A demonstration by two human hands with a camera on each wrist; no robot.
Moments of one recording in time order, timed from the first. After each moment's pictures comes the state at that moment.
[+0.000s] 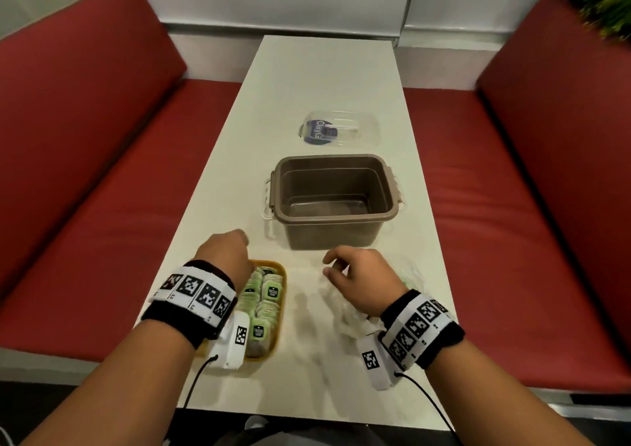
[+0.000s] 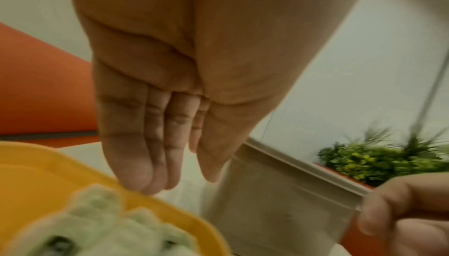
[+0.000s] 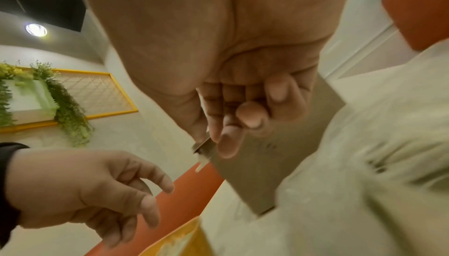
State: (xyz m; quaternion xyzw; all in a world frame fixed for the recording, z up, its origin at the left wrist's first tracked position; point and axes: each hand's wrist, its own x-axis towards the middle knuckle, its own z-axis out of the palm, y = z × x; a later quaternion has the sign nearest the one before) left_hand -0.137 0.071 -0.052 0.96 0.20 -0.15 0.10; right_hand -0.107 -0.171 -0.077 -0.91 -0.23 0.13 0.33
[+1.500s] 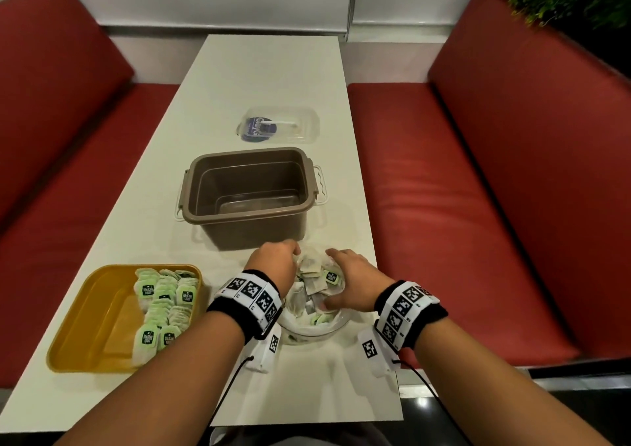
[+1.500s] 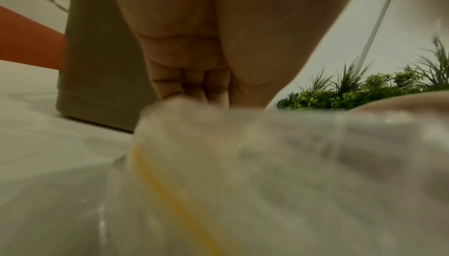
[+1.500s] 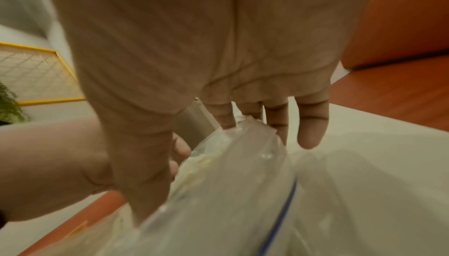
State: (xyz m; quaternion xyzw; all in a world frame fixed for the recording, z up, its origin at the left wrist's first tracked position) left_hand -0.086 -0.116 -0.125 0.98 0.04 -0.08 0.19; right_hand -0.065 -0.310 -0.142 -0.91 -0.20 0.26 0.24
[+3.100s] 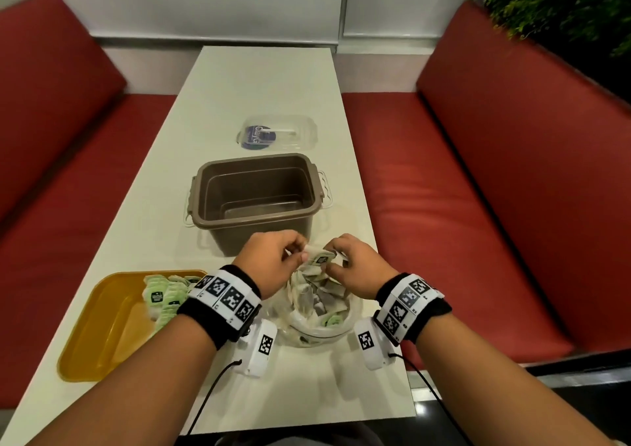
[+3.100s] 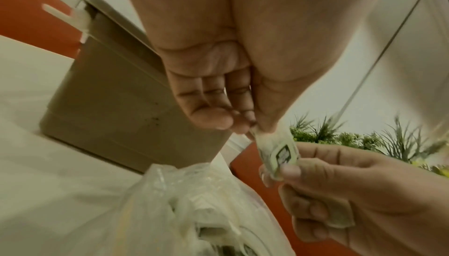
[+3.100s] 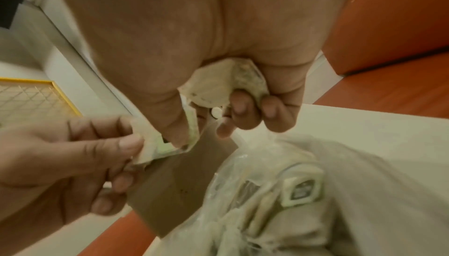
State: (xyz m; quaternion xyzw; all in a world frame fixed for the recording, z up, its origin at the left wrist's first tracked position) left_hand -0.108 -0.089 -0.071 0.94 -0.06 -0.01 0.33; right_hand -0.070 -0.288 -0.103 -0.90 -0.20 0.15 0.37
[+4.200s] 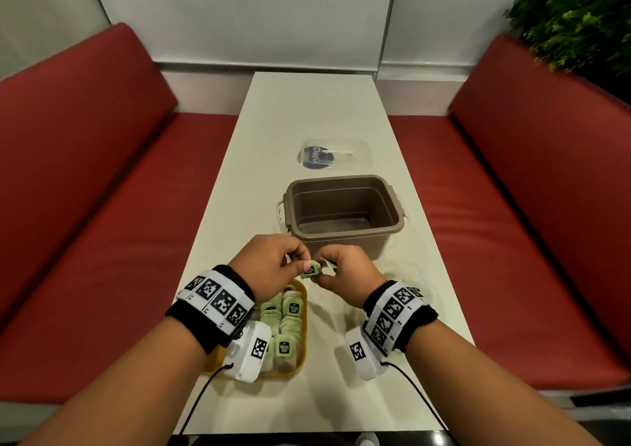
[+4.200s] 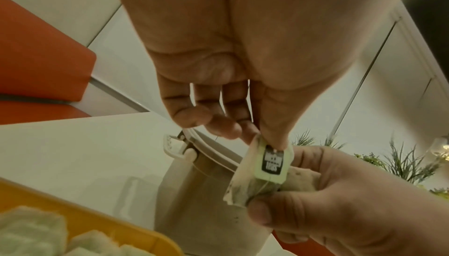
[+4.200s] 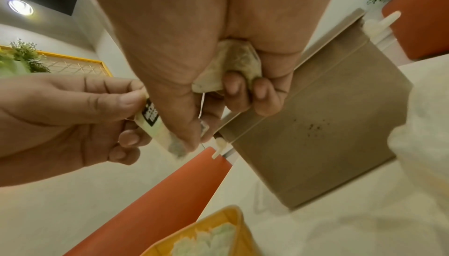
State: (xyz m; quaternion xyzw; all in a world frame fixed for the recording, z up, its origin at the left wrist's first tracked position) left_hand -0.147 0.069 -0.013 0.94 -0.08 -0.04 0.33; right_hand -0.104 -0.113 -0.066 -0.89 -0.26 0.08 0.37
